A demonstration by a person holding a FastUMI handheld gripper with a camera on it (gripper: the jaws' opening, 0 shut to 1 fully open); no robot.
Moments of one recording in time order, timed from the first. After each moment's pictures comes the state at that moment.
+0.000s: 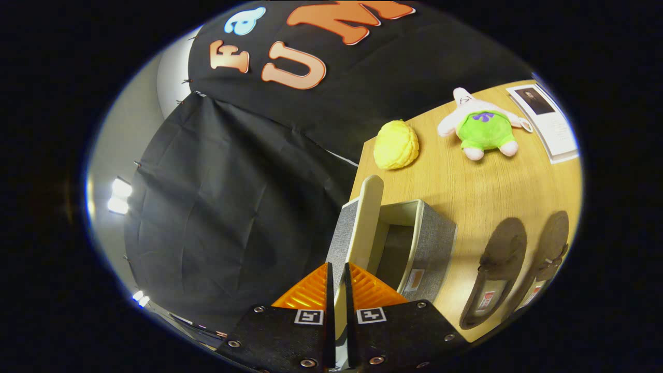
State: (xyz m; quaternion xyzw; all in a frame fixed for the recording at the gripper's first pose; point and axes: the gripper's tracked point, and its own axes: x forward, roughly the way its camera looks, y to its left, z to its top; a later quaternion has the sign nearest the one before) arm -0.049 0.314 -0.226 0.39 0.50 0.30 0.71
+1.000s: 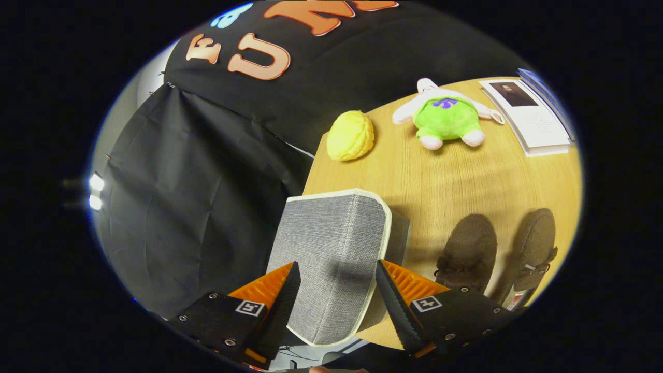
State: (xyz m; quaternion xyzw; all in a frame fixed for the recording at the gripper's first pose) arm -0.062 0.286 -0.333 0.33 0.56 0.23 0.72
